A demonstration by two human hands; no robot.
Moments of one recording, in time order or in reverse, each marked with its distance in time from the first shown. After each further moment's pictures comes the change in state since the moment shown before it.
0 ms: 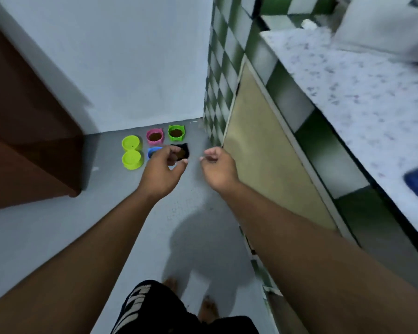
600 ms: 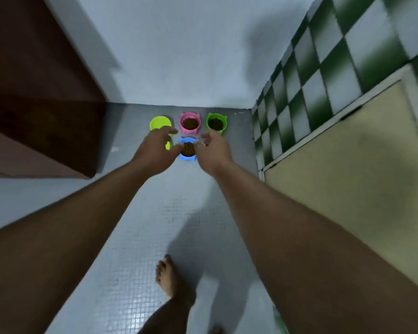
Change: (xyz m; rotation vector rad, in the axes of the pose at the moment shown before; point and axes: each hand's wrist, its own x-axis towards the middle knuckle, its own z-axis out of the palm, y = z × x) left_hand 0.266 -0.227 -0.072 0.186 -0.033 -0.256; right_hand 0.250 -0.028 0.263 -0.268 -0.290 -0.014
